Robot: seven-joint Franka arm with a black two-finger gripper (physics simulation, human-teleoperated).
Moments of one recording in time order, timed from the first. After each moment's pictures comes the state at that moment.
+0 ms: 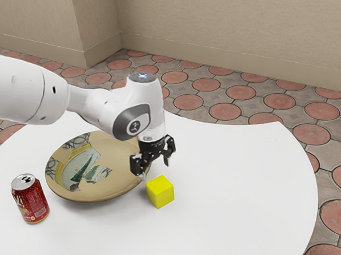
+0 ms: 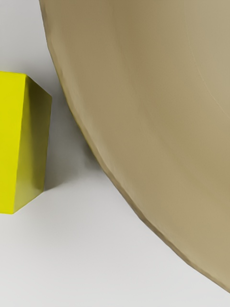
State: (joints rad) arm -0.37 0.30 0.15 -1.97 -0.03 2.30 -1.45
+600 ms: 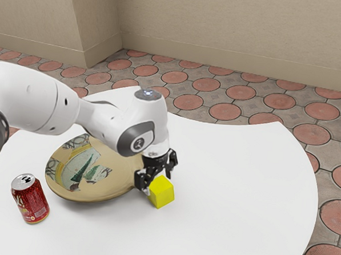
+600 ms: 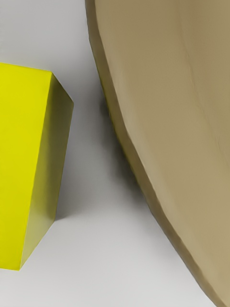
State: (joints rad) arm -0.39 0.35 0.15 -2.02 -0.03 2.38 -1.54
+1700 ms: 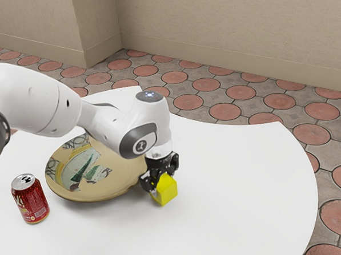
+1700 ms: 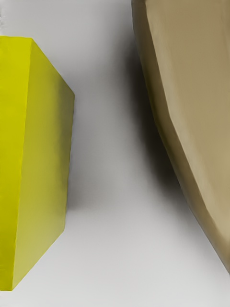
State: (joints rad) arm -0.41 0.35 0.15 -2.02 -0.05 2.40 -1.58
